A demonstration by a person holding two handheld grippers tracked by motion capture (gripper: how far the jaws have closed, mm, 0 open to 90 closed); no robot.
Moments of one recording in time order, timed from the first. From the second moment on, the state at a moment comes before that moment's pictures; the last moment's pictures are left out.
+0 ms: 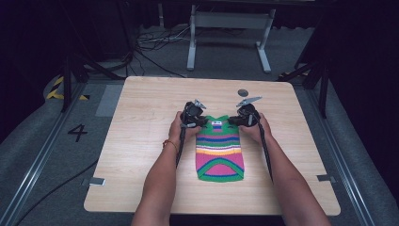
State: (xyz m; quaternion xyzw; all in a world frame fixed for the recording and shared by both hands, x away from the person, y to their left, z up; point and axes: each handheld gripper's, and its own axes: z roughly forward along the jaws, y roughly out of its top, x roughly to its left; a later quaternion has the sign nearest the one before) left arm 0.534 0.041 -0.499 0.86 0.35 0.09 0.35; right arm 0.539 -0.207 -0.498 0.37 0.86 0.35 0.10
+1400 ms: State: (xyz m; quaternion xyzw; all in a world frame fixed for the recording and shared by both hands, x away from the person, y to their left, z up) left arm 0.436 0.057 -0.440 0.88 0.18 0.15 0.41; right arm 0.442 -0.229 -0.430 0.20 0.87 0.43 0.12
